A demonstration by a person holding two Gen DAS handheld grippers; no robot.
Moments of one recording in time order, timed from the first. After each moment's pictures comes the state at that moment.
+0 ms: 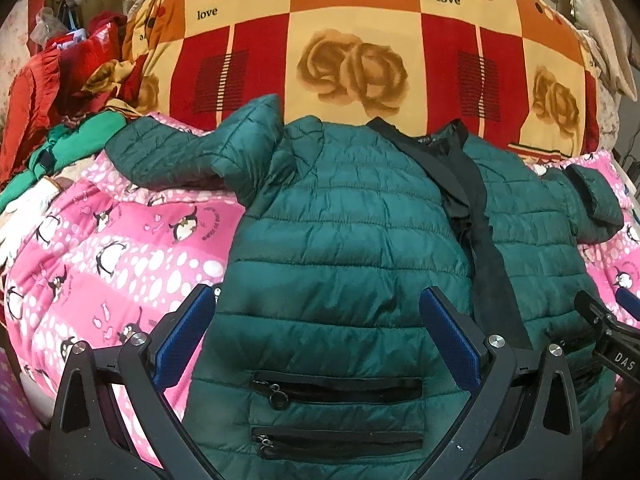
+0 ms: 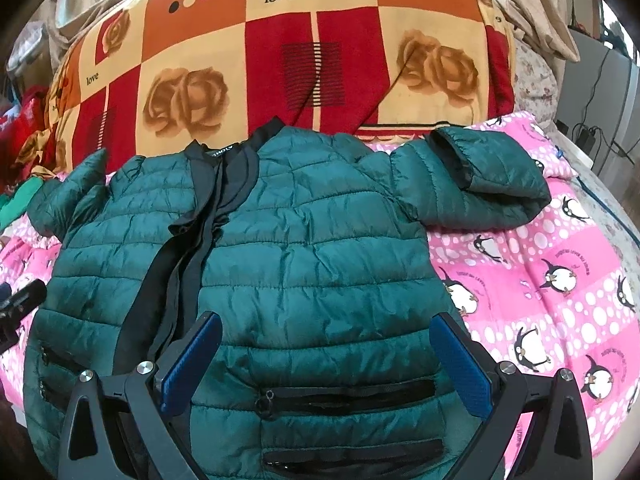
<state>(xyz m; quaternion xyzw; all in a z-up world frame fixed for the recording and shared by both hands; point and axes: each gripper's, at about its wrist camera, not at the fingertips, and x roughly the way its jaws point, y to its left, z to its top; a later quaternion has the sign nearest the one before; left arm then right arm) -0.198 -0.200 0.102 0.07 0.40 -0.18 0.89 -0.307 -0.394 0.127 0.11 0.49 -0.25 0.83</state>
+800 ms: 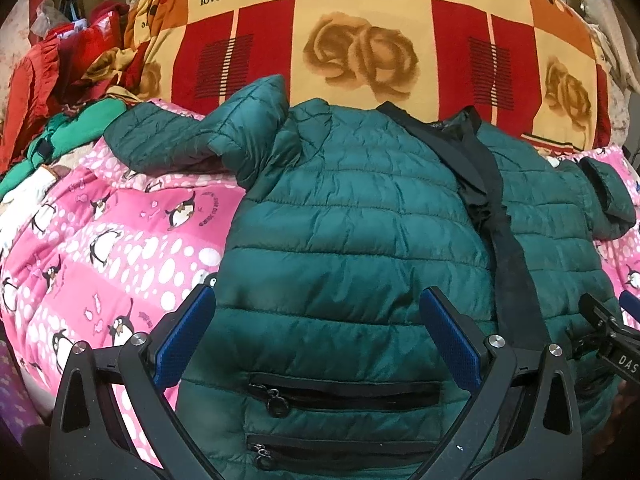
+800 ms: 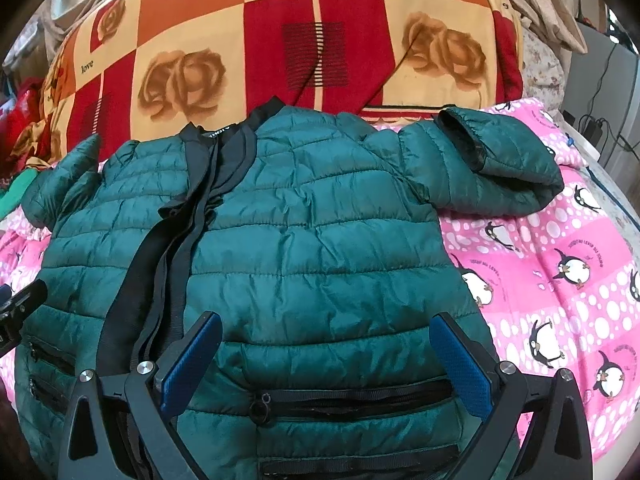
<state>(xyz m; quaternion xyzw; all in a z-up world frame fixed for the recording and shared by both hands) -0.191 -0.201 0.082 0.08 0.42 -0.17 0.89 -0.301 -0.396 0.106 0.10 0.49 -0.25 0.83</state>
